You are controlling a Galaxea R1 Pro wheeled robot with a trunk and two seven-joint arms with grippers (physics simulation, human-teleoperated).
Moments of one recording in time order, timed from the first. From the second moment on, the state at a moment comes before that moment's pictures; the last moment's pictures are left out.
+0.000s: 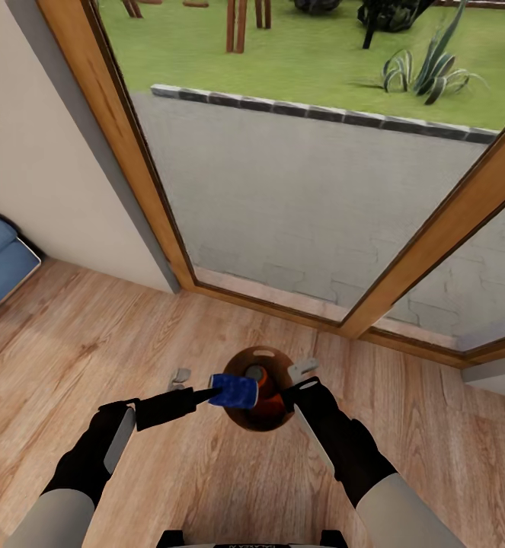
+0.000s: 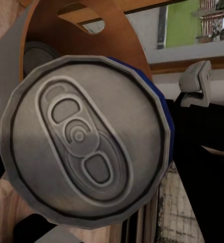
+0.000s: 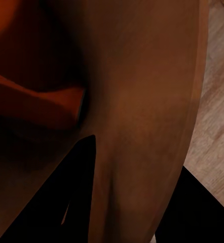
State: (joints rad) left arm -0.56 0.04 0.10 -0.91 0.23 0.66 -1.01; right arm -0.61 0.09 0.39 -1.06 0.01 0.85 -0.19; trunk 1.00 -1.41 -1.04
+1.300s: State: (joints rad) left arm -0.56 0.04 0.06 -1.00 0.22 0.65 -1.02; right arm -0.62 0.09 0.40 -1.10 0.00 0.84 -0.19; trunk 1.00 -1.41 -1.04
